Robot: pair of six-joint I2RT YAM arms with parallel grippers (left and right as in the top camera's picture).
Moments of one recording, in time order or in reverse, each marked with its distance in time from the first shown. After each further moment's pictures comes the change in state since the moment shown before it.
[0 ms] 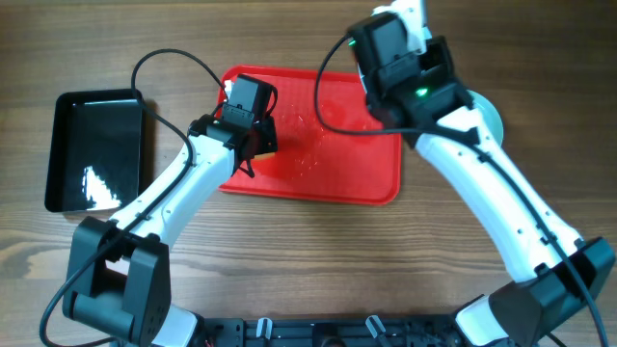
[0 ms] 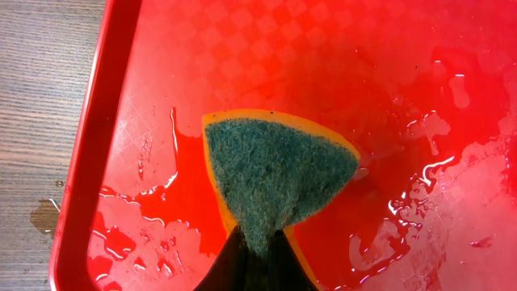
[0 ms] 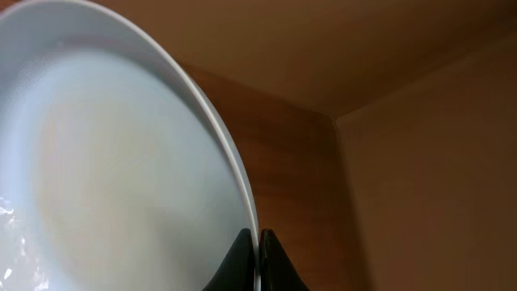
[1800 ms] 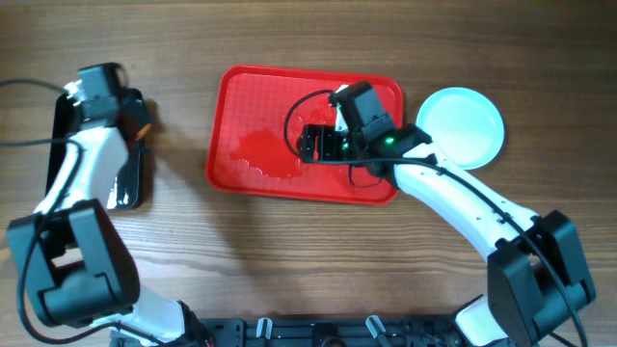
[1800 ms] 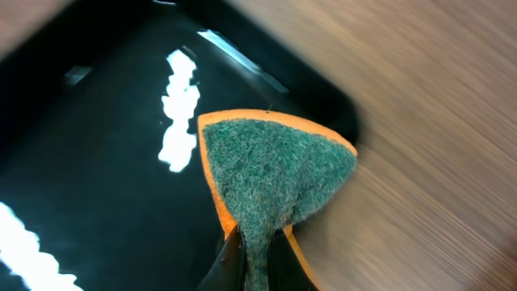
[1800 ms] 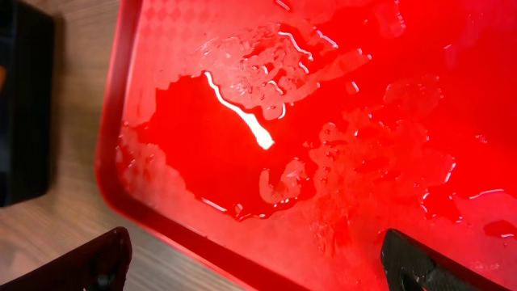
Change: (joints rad) left arm 0.624 0.076 -0.003 0.229 -0.085 -0.001; right arm 0.007 0.000 -0.519 0.446 -1.170 0.586
